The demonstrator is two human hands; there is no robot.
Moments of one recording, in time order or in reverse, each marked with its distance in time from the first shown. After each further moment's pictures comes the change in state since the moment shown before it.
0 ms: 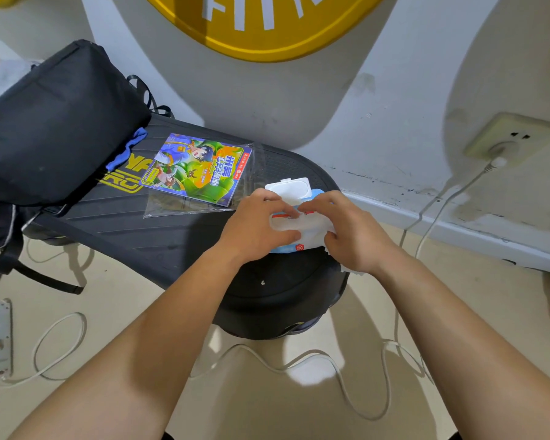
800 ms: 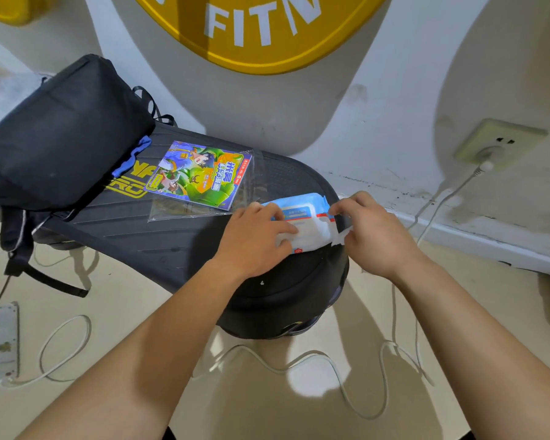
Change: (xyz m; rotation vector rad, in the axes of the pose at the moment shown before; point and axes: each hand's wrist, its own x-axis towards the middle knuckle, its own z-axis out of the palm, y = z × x) left_hand -0.023 0.013 0.001 0.493 0.022 0.178; right_hand -0.023 0.000 -0.028 -0.155 0.057 0.151
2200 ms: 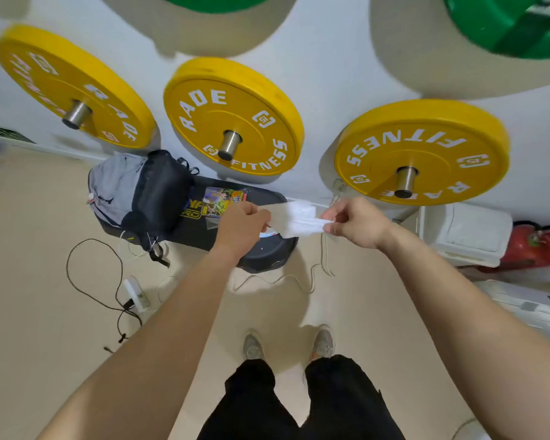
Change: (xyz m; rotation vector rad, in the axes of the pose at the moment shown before) left_hand -0.176 0.176 -0.599 -1.038 -0.122 -0.639; right_hand -0.220 -0.281 -0.525 0.427 -0.233 0.323
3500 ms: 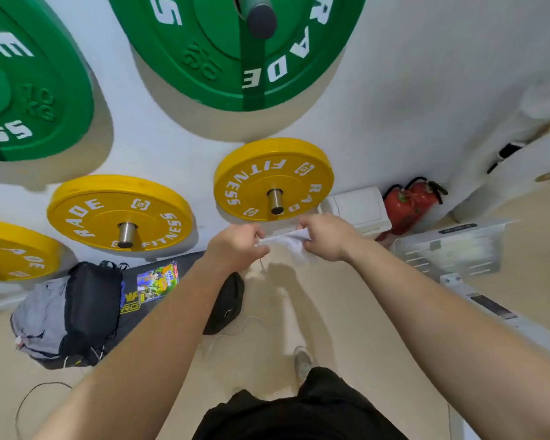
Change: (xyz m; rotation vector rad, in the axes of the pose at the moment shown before) left_hand -0.093 0.131 0.189 1.043 -0.412 0.631; right_hand -0.183 0.115 -0.132 -0.333 0.265 0.107
